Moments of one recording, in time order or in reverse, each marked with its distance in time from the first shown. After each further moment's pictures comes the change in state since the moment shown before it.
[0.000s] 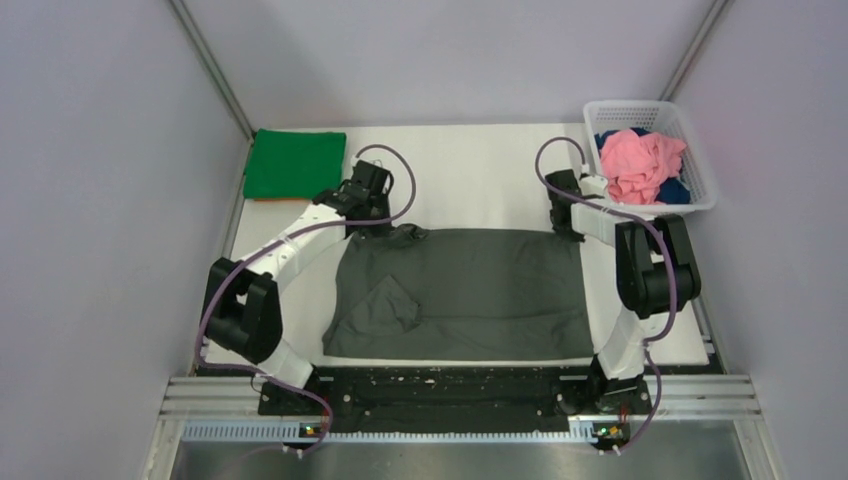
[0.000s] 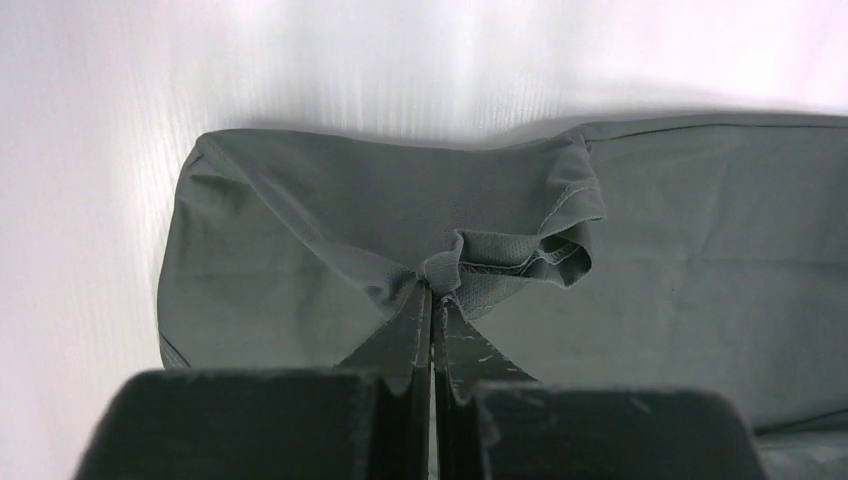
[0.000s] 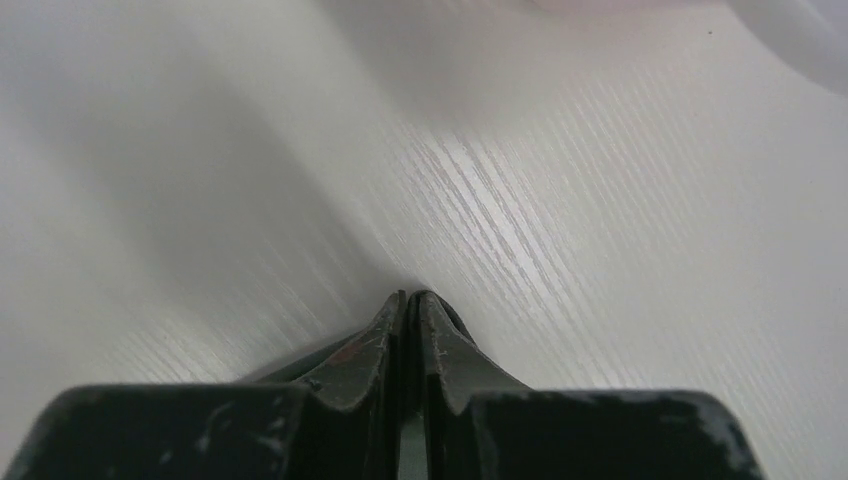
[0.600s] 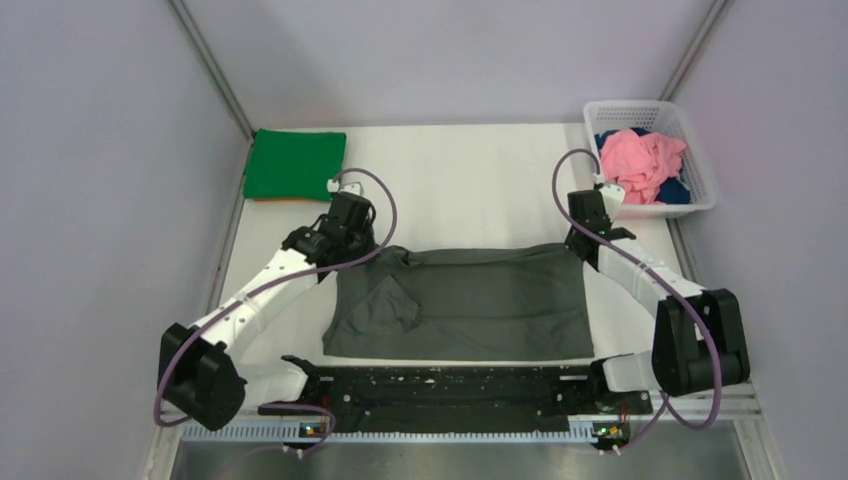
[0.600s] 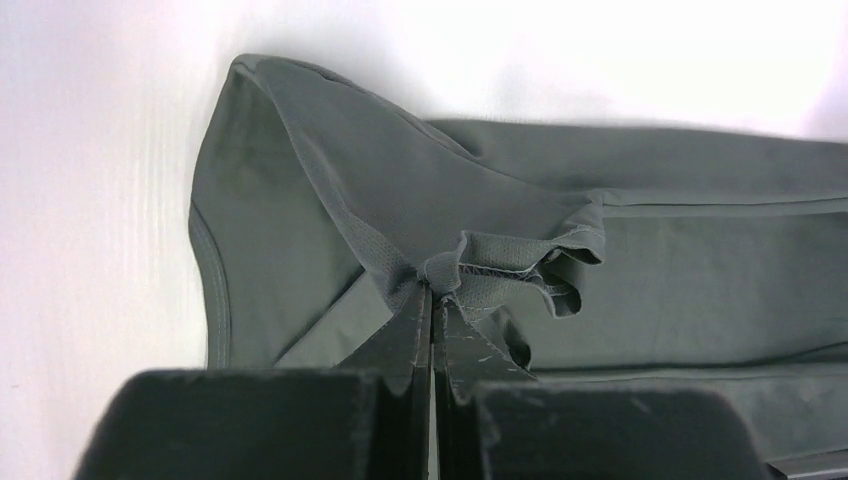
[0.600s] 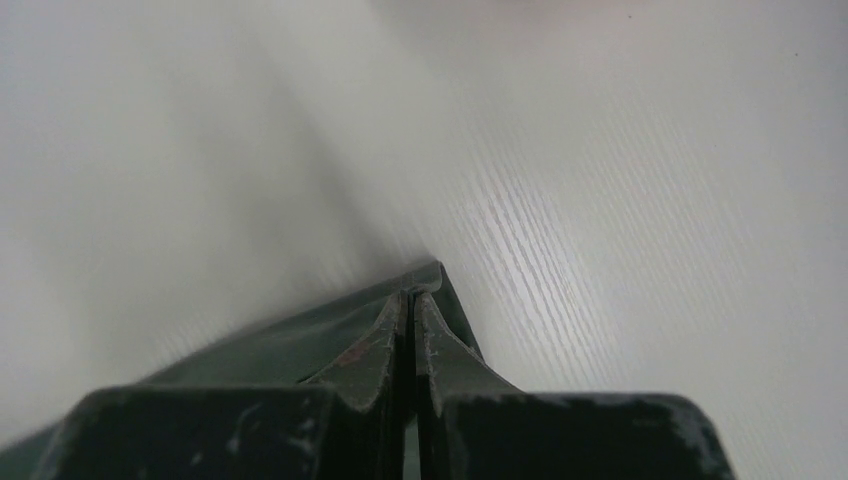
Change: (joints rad) left arm -0.054 -0.341 -0.237 -0.026 -0.051 -0.083; right arm 0.000 -0.428 -0.286 0.084 -0.101 -0.131
